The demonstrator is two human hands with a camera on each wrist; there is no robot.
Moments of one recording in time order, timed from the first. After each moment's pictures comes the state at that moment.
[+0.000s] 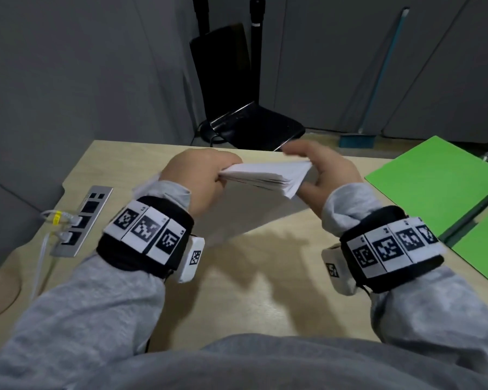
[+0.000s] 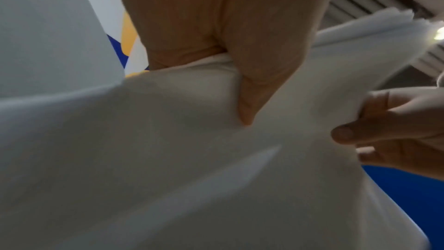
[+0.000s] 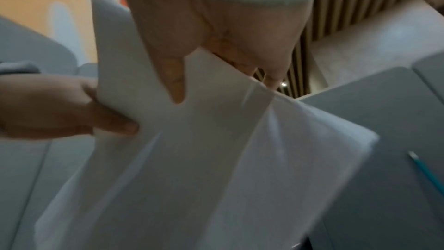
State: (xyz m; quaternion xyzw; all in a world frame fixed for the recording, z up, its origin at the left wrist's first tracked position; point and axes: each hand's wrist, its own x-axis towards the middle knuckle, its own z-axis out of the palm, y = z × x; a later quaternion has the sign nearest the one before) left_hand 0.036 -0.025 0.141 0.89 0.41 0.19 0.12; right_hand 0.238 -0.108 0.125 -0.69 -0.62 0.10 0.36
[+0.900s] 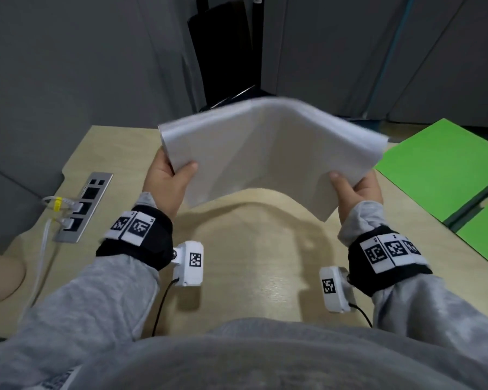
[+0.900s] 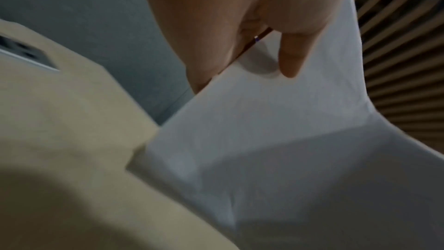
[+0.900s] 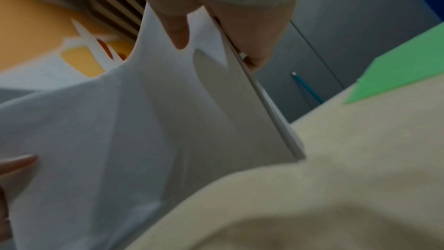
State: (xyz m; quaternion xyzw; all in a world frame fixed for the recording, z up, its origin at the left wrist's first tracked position) left_hand -0.002 -0.011 0.059 0.58 0.48 0.47 0.46; right_hand 0.257 -0.129 0.054 -0.64 -0.27 0.27 0.67
